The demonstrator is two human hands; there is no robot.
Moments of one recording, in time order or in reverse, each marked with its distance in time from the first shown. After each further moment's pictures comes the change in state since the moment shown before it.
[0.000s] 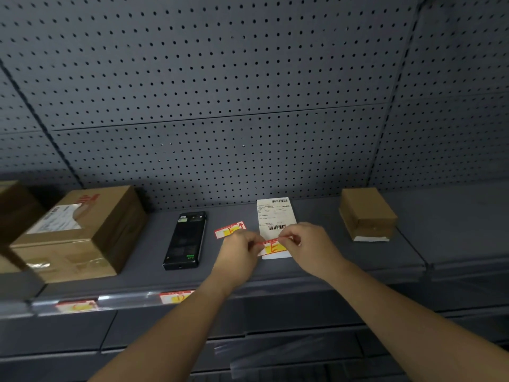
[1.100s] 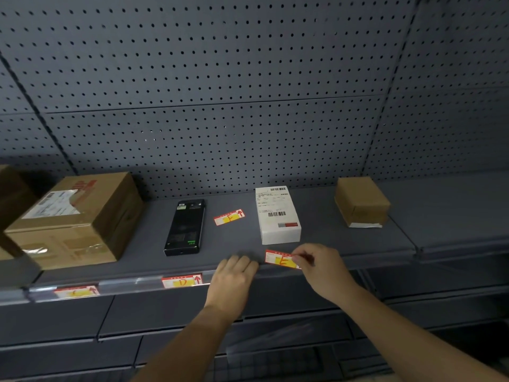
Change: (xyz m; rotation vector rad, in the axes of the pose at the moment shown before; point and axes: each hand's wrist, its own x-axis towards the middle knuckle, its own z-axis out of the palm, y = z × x) left_hand -0.073 -0.055 0.031 0.572 -0.034 0.353; right_hand -0.069 0.008 0.018 -0.008 -0.075 0.222
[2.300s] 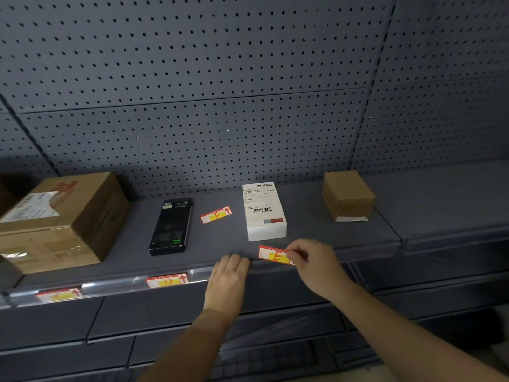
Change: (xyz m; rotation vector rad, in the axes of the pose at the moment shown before) left_hand 0.003 0.027 0.013 -0.106 0.018 -0.157; right_hand -0.005 0.019 -0.009 0.018 0.039 -0.031
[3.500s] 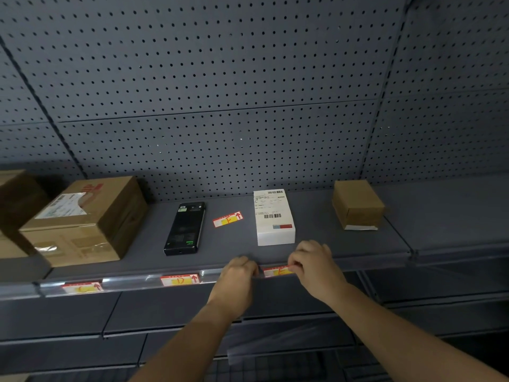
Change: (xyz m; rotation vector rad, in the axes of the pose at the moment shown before) left_hand 0.006 0.002 -0.019 -0.130 -0.120 -0.052; right_hand 0.010 0.004 0.010 -0.363 -0.022 -0.252
